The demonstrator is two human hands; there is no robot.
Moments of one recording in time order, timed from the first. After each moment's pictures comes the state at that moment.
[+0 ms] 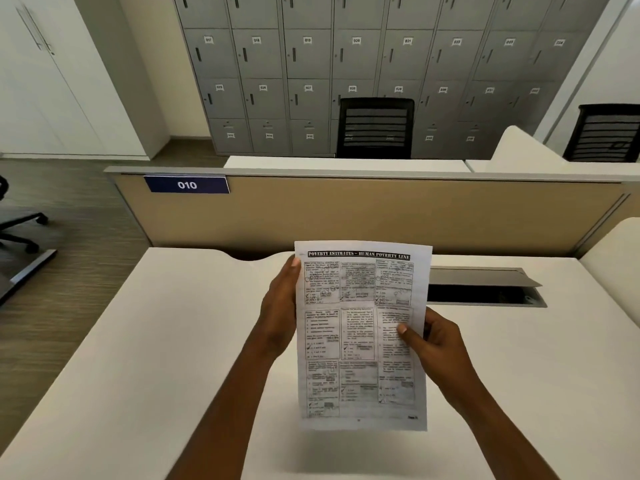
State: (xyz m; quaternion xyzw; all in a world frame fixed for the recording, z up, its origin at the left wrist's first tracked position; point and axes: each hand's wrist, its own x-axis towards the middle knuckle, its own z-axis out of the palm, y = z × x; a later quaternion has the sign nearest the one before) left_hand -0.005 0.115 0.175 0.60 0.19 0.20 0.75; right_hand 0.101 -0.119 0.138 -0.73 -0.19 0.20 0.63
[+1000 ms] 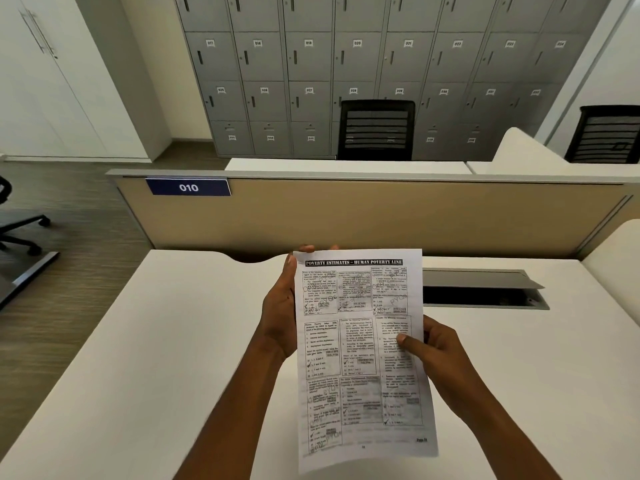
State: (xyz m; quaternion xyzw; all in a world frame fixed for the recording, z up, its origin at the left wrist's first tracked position) left_hand 0.005 0.111 0.180 0.34 0.13 0.16 0.92; right_hand 0.096 -0.119 0.145 -0.72 -0.15 0.28 0.62
